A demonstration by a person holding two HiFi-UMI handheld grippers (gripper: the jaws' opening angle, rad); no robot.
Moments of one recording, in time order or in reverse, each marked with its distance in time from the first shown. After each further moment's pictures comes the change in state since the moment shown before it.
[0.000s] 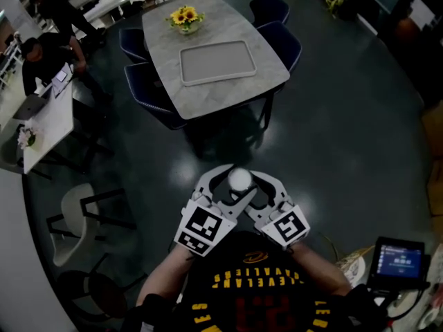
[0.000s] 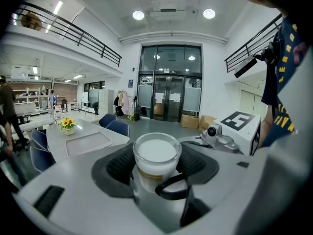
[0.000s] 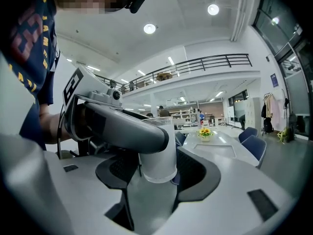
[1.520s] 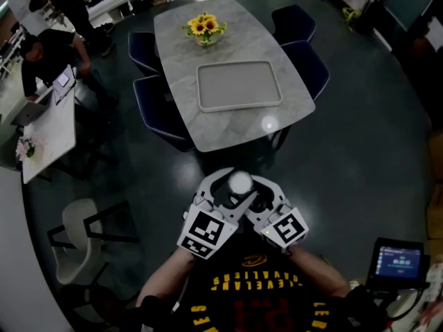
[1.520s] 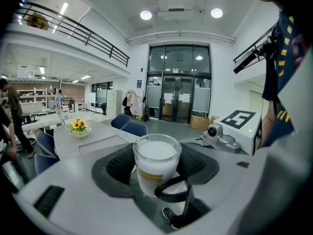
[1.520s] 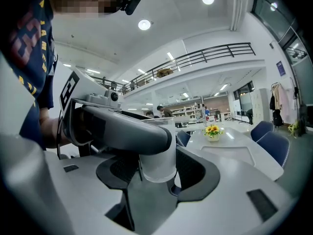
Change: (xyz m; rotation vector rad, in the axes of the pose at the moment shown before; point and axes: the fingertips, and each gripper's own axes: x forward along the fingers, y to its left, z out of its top) left arm 0.057 0.186 0.014 -0.029 -0.003 0.073; right arm 0.168 -0.095 0.008 0.055 0.018 0.073
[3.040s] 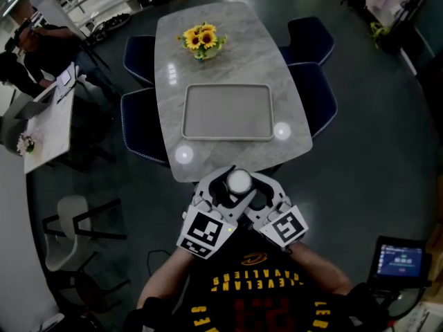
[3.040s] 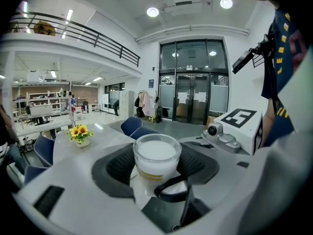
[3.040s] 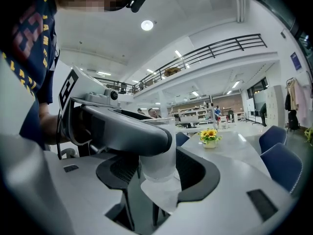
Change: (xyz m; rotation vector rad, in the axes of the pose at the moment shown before) left arm 0.173 0.069 0.069 -0.028 -0.007 0.163; right arm 0.023 -0.193 0.025 -0.041 0.016 0.157
